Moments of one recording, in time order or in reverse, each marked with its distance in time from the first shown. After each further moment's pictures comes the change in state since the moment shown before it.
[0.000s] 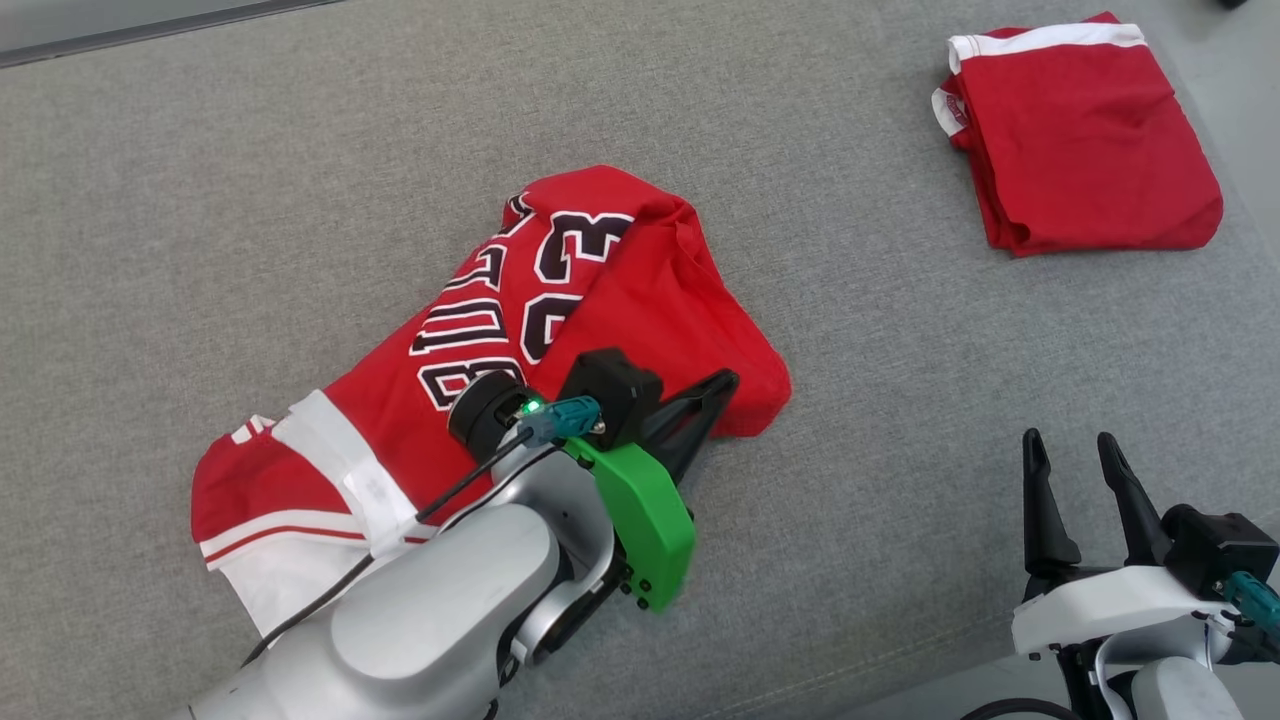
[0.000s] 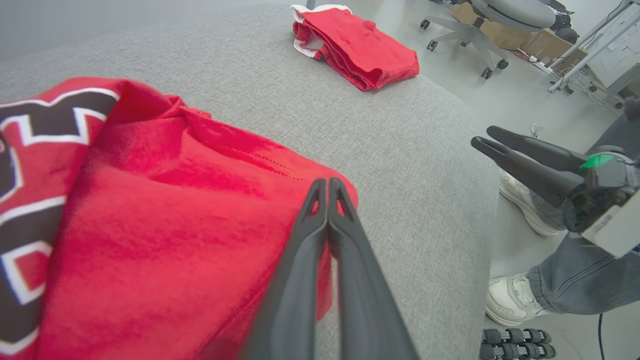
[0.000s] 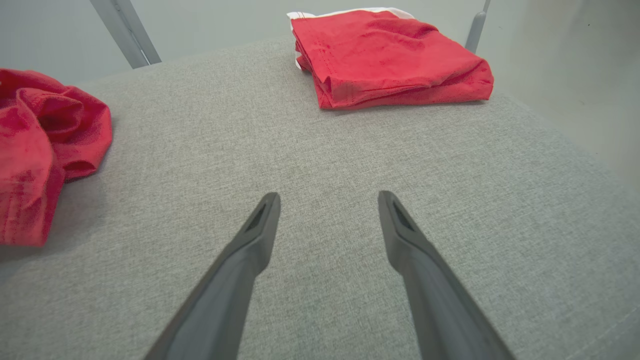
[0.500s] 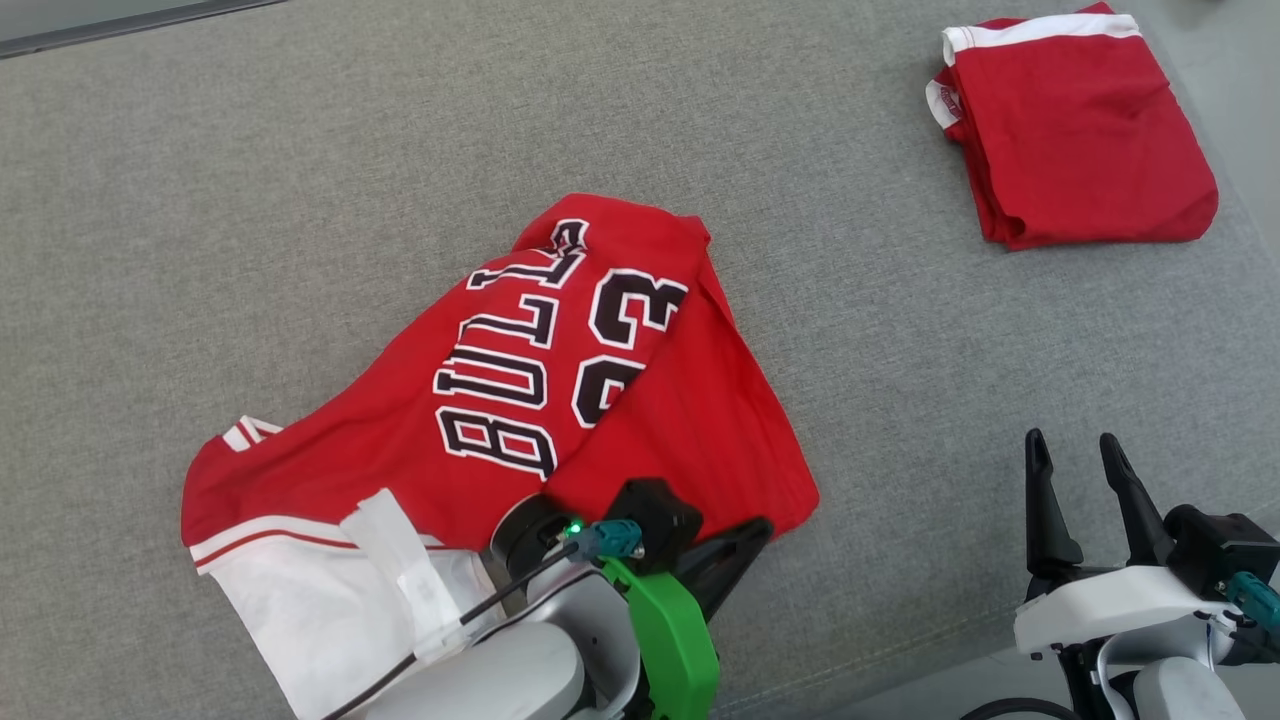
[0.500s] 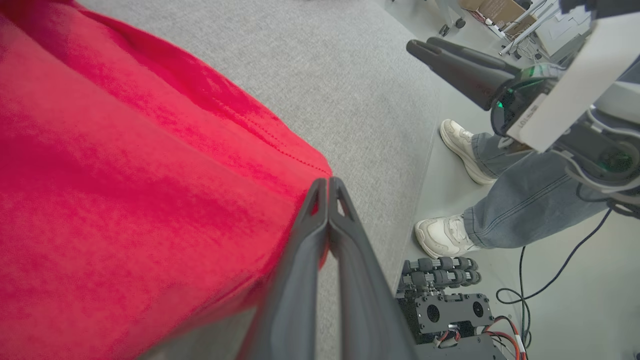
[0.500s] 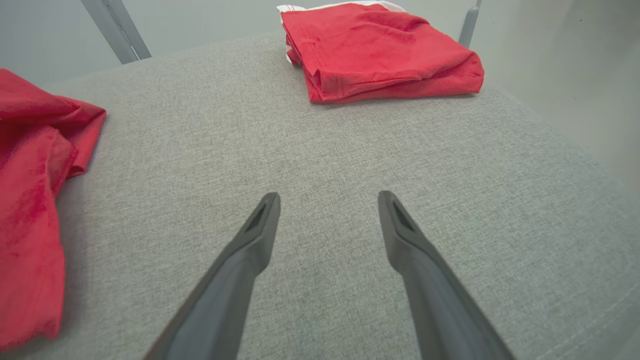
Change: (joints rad) left arm 0.128 0.007 -0.081 -0.069 0.004 -0.016 0.031; right arm -0.001 0.000 -0.003 0.004 0.004 0.000 0.000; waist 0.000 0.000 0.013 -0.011
